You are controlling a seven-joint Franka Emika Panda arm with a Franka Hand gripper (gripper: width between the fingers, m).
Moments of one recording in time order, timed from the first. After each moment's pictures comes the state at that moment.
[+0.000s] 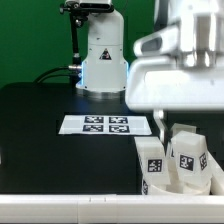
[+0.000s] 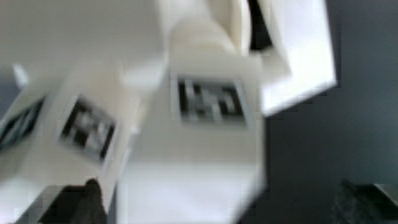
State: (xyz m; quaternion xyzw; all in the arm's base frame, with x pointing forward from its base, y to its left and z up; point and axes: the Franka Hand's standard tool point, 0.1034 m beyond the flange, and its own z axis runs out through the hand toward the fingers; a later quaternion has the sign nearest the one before) arm 0.632 0.091 0.109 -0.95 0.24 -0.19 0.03
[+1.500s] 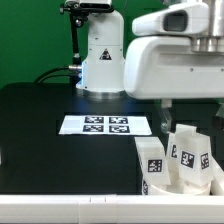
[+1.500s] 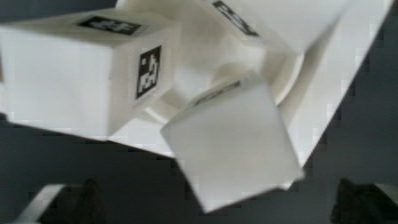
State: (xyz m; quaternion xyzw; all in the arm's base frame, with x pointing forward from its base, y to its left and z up) arm 0.632 0.100 0.104 -0.96 -0.26 -0.04 -0.03
